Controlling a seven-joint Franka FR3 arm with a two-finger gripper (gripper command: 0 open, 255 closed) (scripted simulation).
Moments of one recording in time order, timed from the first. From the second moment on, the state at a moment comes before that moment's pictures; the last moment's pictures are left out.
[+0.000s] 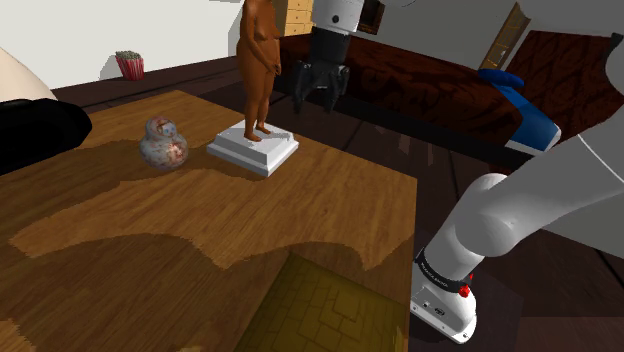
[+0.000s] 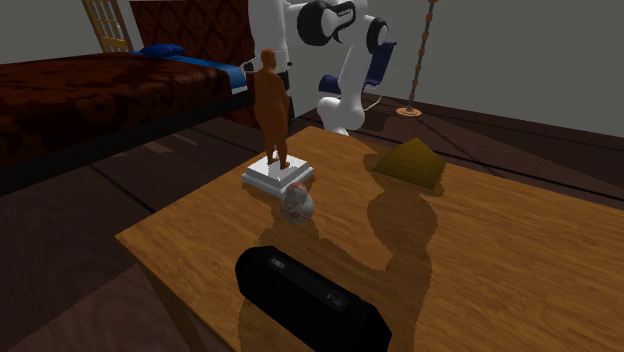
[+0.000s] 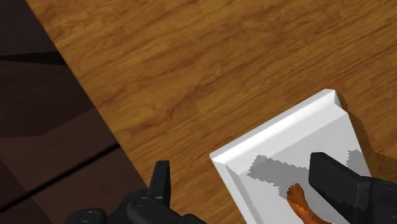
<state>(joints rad) 0.09 -0.41 0.27 -2.08 0.19 1.68 0.38</state>
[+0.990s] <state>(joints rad) 0.19 0.09 0.48 -1.58 0.06 1.69 0.72</state>
